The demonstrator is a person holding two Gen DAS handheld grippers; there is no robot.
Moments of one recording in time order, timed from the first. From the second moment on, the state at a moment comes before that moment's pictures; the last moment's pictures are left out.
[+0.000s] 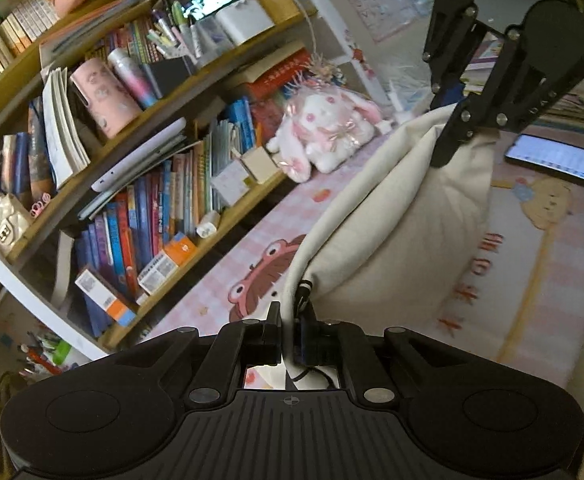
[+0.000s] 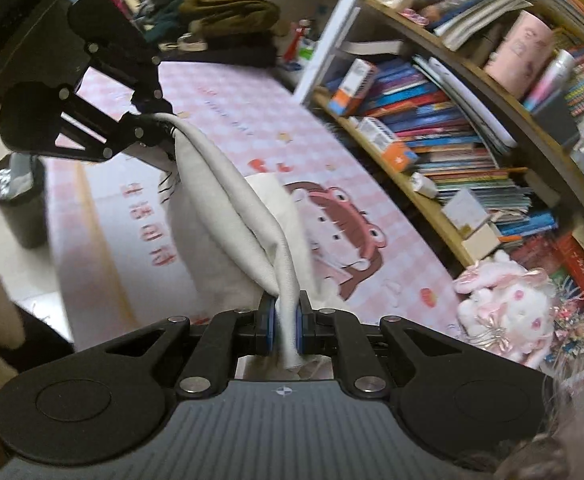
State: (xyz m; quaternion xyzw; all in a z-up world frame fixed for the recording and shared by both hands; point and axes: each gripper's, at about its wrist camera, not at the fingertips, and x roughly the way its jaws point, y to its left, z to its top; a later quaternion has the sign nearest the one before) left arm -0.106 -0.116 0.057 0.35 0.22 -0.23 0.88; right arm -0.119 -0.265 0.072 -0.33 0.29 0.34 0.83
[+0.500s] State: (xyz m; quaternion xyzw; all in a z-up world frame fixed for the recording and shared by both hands) left arm -0.023 -0.111 0.014 0.35 0.28 -0.24 0.86; right arm -0.024 -0.255 0.028 -0.30 0.36 0.30 0.83
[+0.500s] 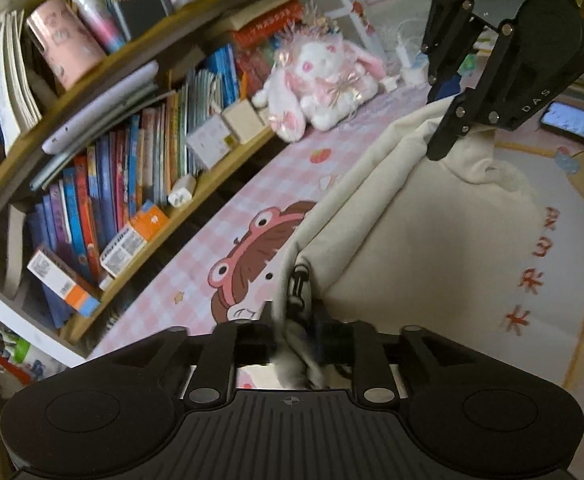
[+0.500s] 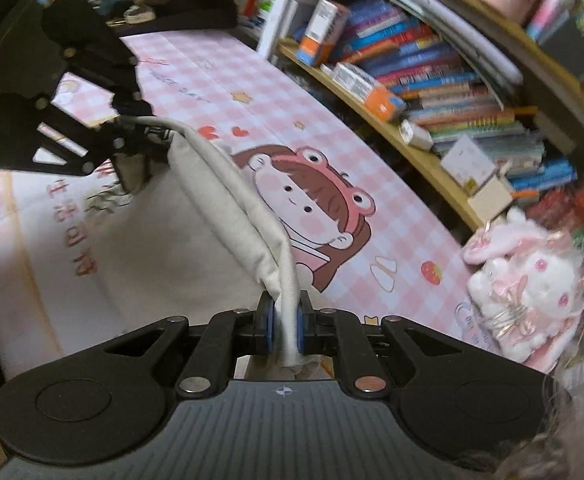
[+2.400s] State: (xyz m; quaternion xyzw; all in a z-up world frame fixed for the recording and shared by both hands) left arm 0.074 0.019 -0.051 -0.25 0.39 -0.20 0.86; right arm 0.042 -0.344 -0.046 0.23 0.42 0.03 0.88
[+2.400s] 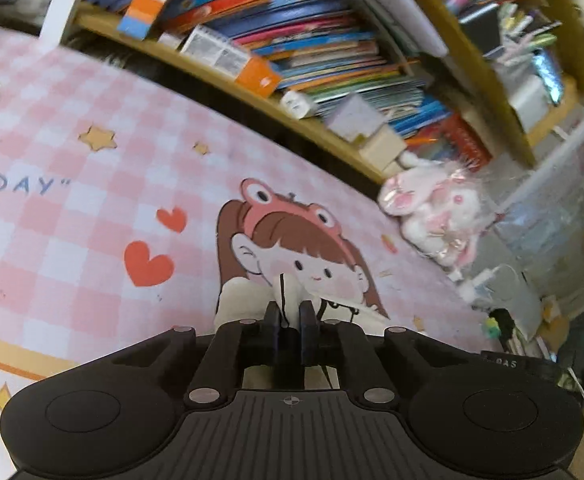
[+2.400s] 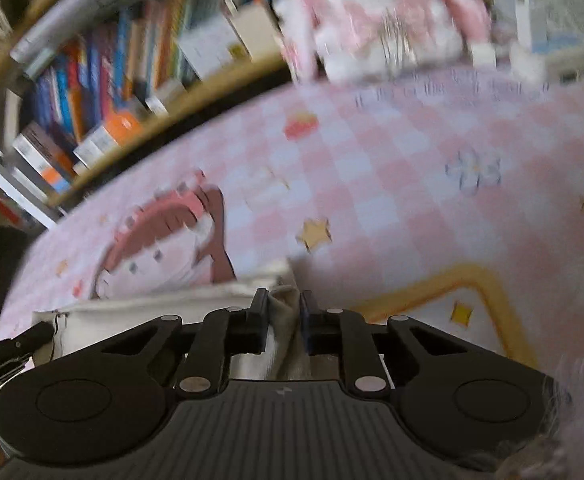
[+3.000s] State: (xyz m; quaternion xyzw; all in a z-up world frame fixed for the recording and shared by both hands) left arm 0.015 0.026 -0.040 -0.25 0.40 -0.16 0.87; right arm -0.022 -0.361 -0.029 0.26 0.39 0.03 0.88
